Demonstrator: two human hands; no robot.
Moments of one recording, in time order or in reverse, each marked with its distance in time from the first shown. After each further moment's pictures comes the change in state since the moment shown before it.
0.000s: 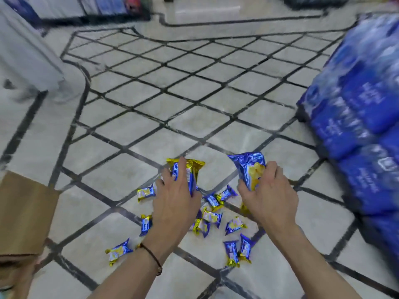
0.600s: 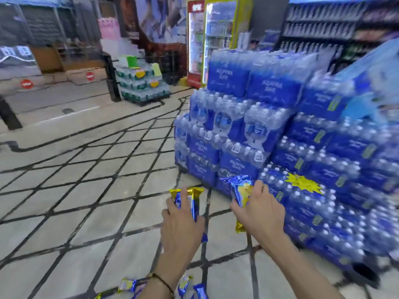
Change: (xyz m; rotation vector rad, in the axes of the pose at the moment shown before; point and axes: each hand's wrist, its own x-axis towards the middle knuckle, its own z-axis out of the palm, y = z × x) left_hand -0.158 0.204 -0.201 -0.164 -0.105 0.679; right_hand -0.119 0.054 -0.368 -0.245 0.279 0.657
